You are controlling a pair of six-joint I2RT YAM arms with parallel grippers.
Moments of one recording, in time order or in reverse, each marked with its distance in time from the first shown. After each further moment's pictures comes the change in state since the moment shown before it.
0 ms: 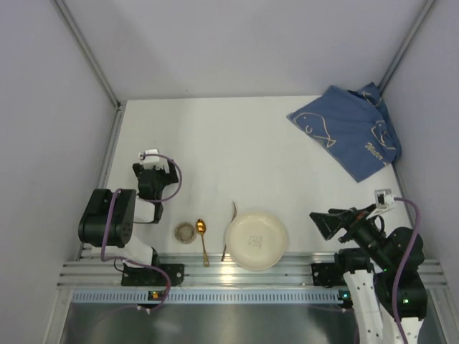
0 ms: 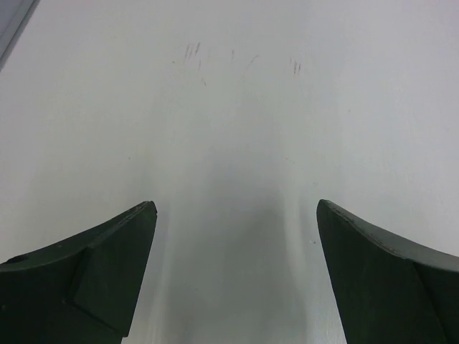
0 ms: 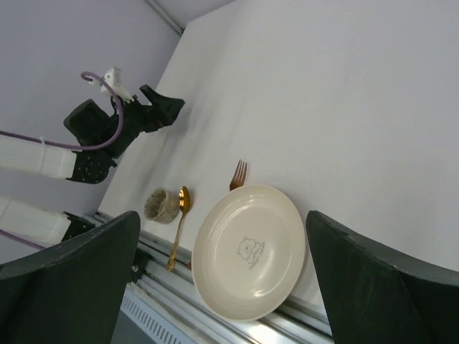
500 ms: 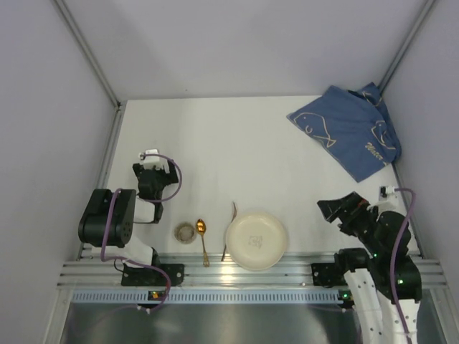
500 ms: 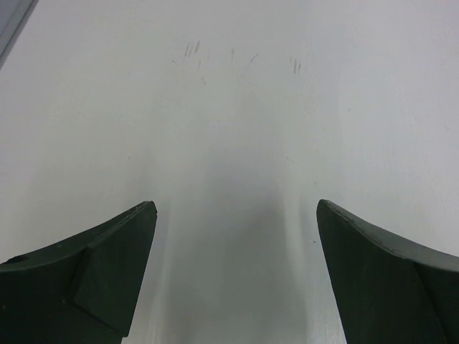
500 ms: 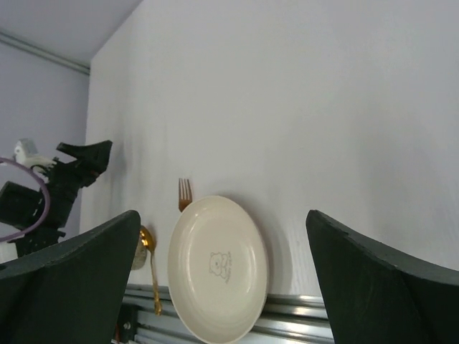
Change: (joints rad) left arm 0.000 0.000 0.000 0.001 0.000 0.000; right arm 0.000 0.064 -0.081 -0.052 0.266 0.150
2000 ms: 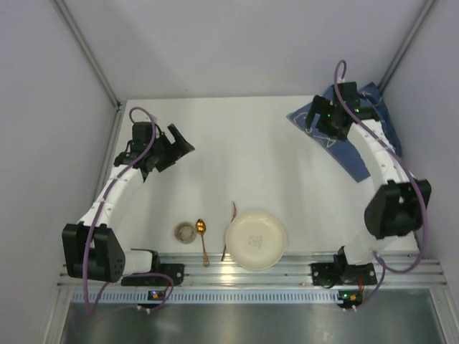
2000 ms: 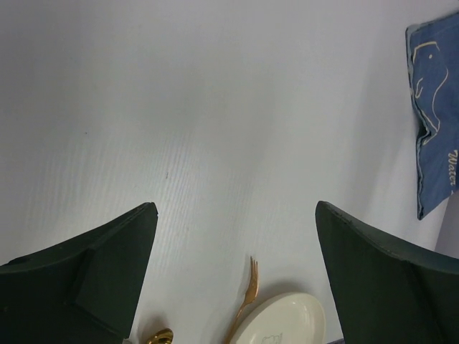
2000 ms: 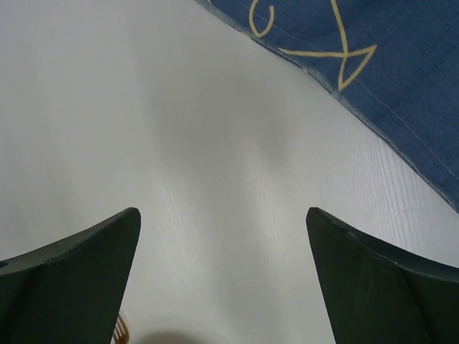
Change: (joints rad) left arm -0.069 -0.280 0.733 -1.459 0.314 -0.634; right arm 0.082 1.469 0.785 0.206 0.297 -0.267
